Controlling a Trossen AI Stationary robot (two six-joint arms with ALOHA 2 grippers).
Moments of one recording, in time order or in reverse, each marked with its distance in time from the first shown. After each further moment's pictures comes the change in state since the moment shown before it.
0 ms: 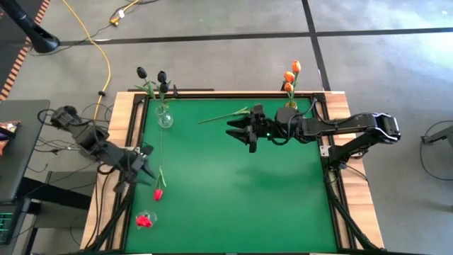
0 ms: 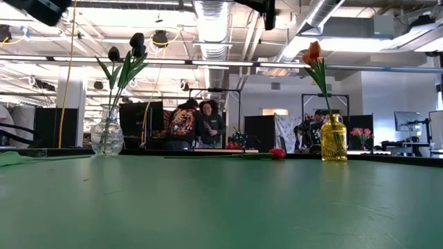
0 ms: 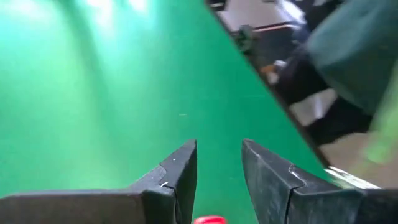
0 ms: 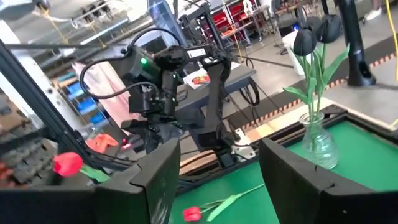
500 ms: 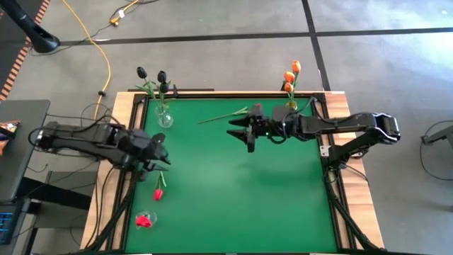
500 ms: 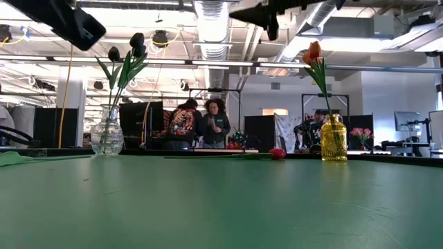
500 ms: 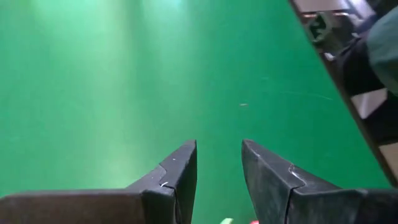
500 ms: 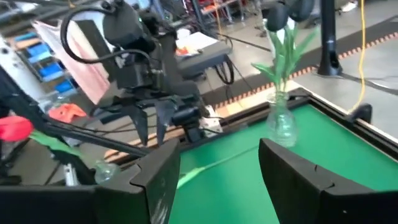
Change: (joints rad) left arm 0.473 0.140 0.000 0.004 0.214 0.203; right arm -0.040 0.000 0.000 -0.129 -0.001 -0.118
